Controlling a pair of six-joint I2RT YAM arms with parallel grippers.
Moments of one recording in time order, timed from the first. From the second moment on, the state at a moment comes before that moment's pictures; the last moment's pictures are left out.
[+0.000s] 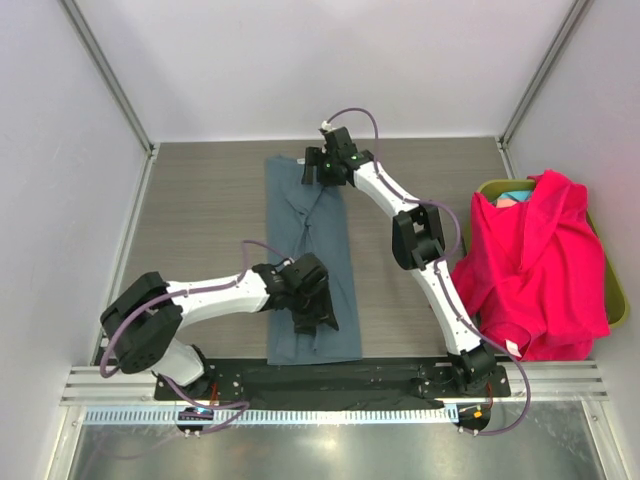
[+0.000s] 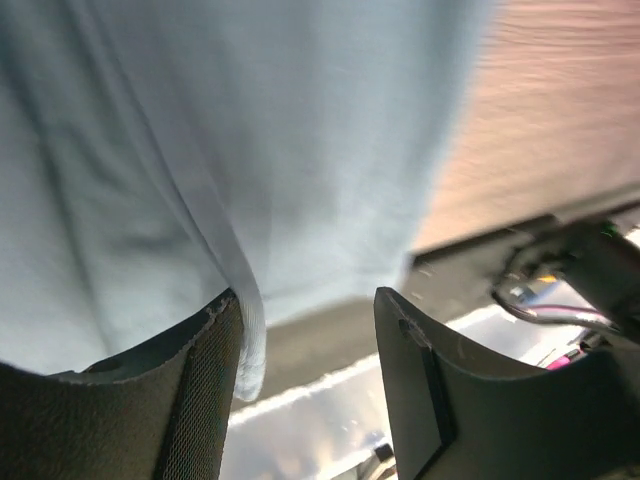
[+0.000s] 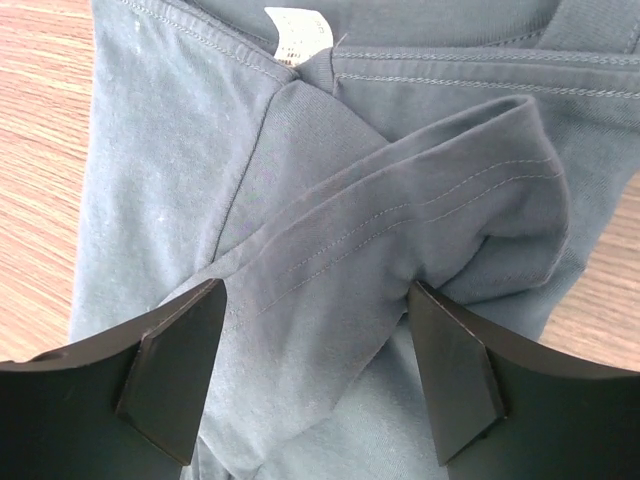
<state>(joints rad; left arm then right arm) -0.95 1.50 0.81 -0.43 0.19 -1.15 0.48 2.69 2.49 -0.54 -0.14 0.41</state>
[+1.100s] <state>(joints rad) -0.16 1.72 1.33 -0.61 0.14 -0.73 0.89 2.04 1.63 -0.56 -0.03 0.50</state>
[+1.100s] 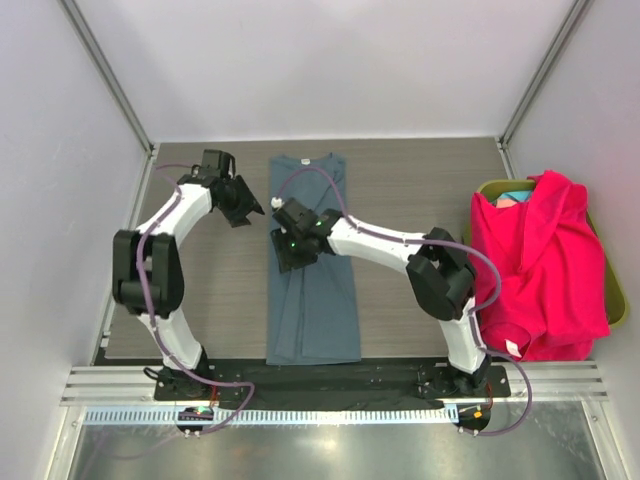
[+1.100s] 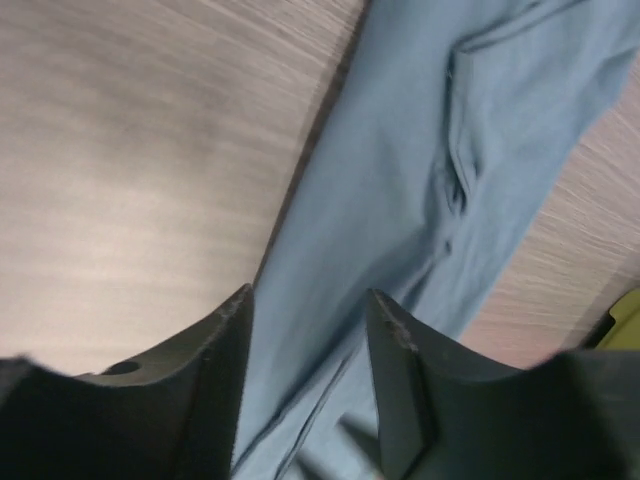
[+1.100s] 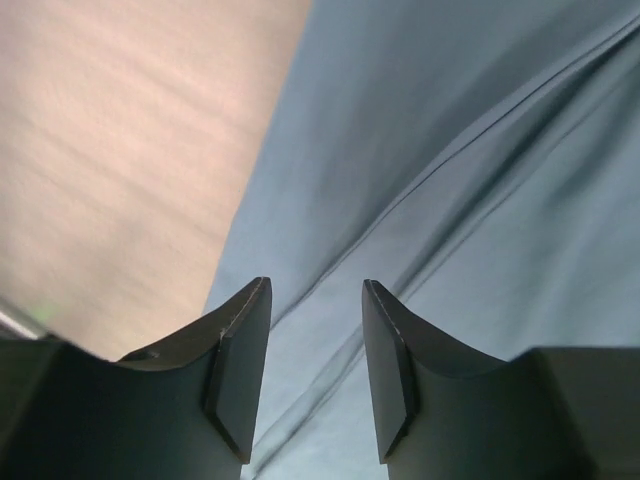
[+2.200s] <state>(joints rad) -0.20 2.11 1.55 -0.62 0.27 -0.62 1.01 2.18 1.71 -0.92 0.40 0.54</state>
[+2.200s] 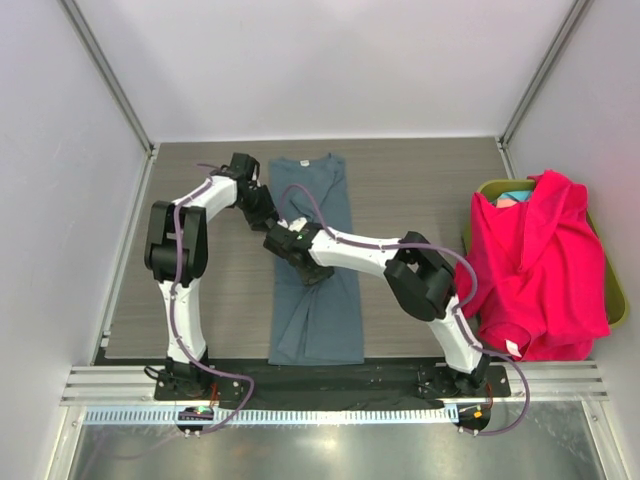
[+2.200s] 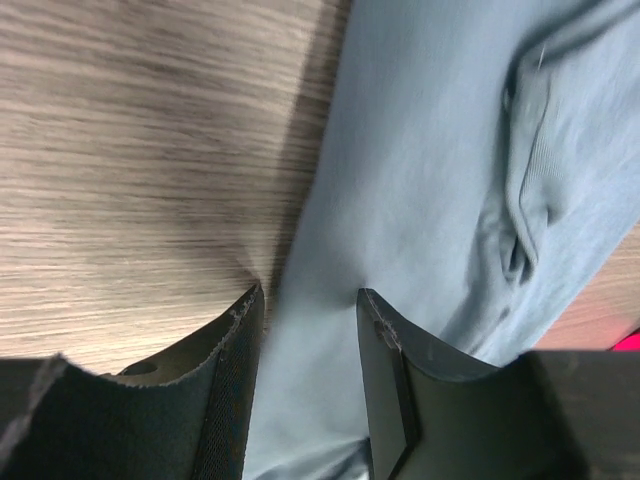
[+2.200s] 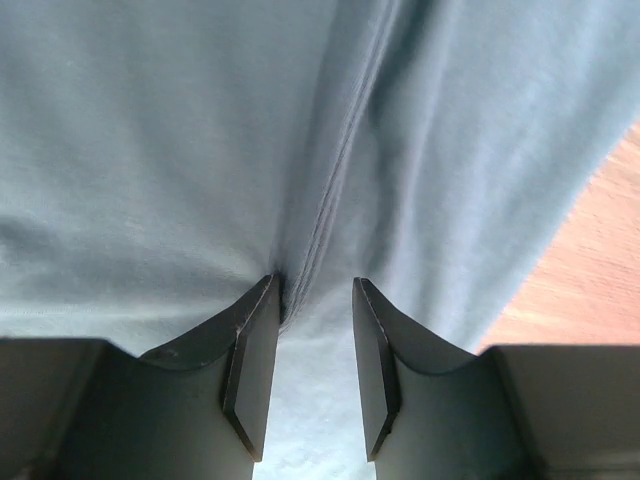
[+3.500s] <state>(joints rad) -0.15 1.55 1.25 -0.83 0.03 -0.52 1.29 1.98 1.49 -0.82 0.20 0.74</state>
